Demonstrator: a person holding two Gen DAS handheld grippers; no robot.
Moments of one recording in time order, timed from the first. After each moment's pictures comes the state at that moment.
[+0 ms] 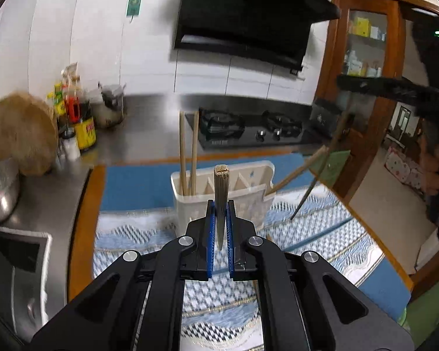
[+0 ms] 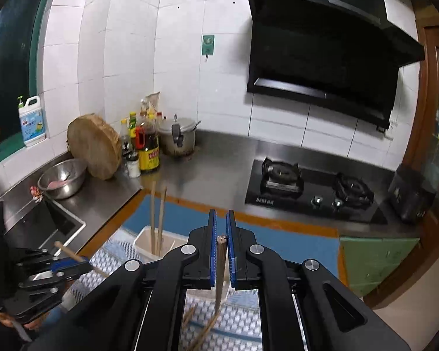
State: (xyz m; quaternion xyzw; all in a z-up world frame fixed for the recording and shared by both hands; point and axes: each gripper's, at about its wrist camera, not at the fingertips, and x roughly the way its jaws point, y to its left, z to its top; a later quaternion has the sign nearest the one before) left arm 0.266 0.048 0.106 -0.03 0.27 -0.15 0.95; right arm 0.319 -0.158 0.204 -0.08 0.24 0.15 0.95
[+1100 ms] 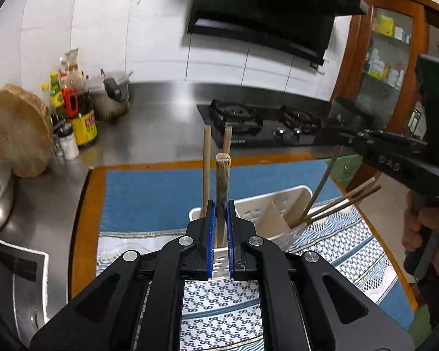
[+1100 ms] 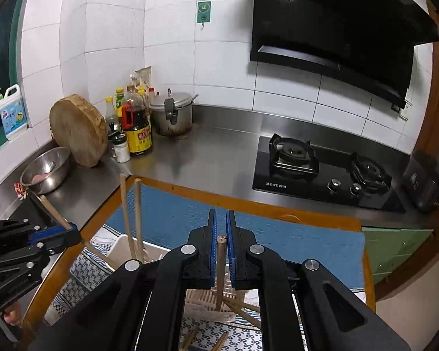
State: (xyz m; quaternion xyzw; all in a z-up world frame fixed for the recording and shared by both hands) left arm 0.374 0.056 0.091 -0.04 0.32 -0.13 0.94; right arm 0.410 -0.132 0.131 -0.07 0.31 0.15 0.94
